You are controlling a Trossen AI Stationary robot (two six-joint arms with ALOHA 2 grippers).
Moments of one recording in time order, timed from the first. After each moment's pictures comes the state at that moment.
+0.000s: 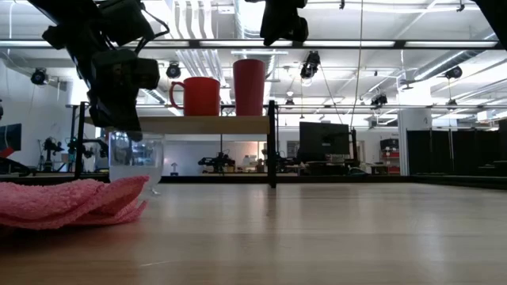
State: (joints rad) left arm 0.15 1.05 0.61 -0.51 0.06 -0.46; right arm -0.09 1.96 2.17 -1.33 -0.13 0.23
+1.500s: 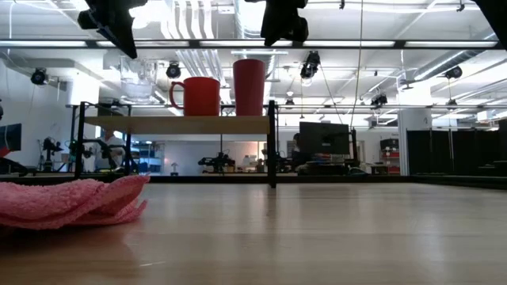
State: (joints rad) left arm 0.25 1.00 1.26 -1.23 -0.53 -0.40; right arm -0.09 1.96 2.17 -1.33 -0.13 0.22
